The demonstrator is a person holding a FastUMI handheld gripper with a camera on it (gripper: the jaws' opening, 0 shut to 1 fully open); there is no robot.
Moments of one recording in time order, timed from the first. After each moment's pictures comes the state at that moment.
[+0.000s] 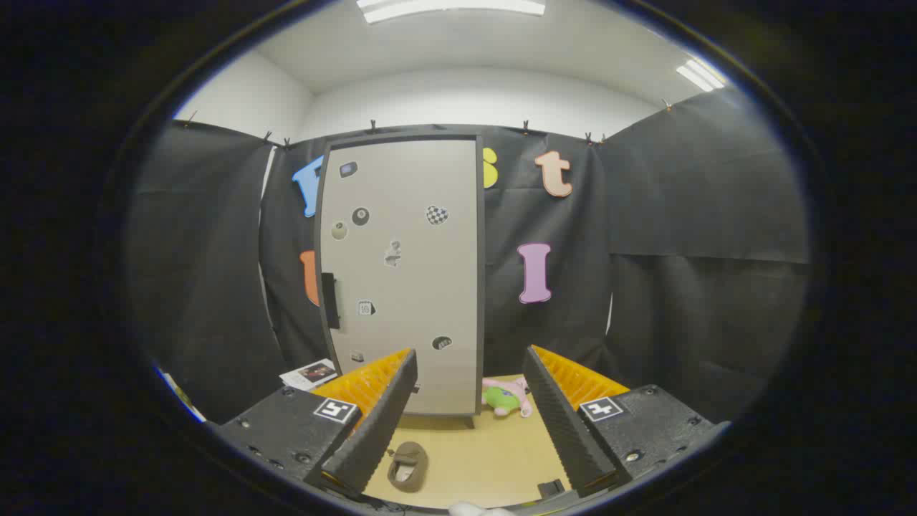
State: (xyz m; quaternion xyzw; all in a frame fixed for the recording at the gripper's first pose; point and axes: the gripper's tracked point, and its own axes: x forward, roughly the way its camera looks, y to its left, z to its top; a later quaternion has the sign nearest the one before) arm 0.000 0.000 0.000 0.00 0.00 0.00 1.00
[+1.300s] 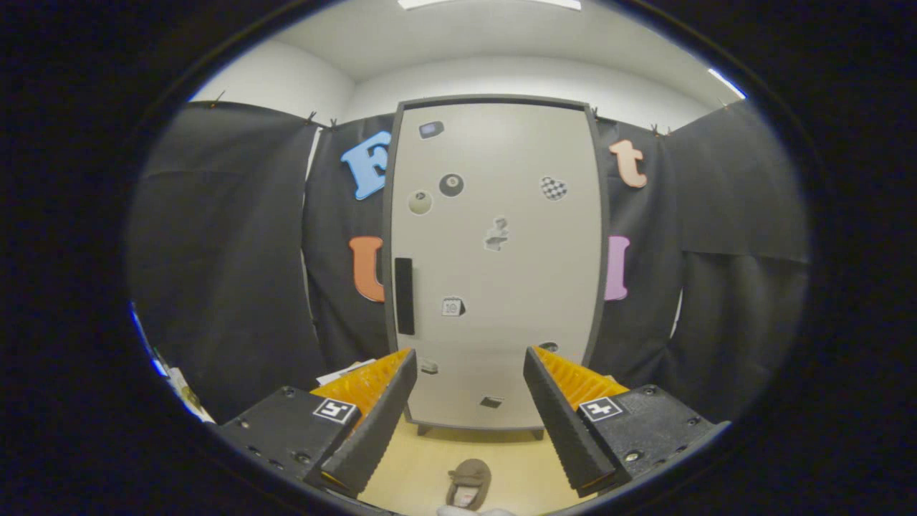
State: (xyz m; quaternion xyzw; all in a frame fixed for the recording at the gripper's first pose) arm 0.114 0.185 -0.026 -0.03 0.02 0.12 0.99
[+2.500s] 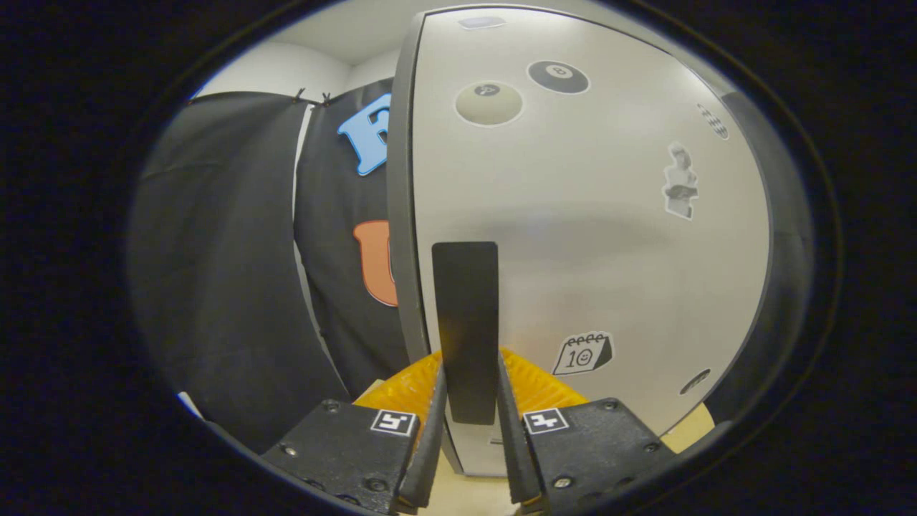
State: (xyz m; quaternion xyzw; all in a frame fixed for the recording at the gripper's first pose) arm 0.320 0.308 -0.035 0.00 0.05 0.12 0.99
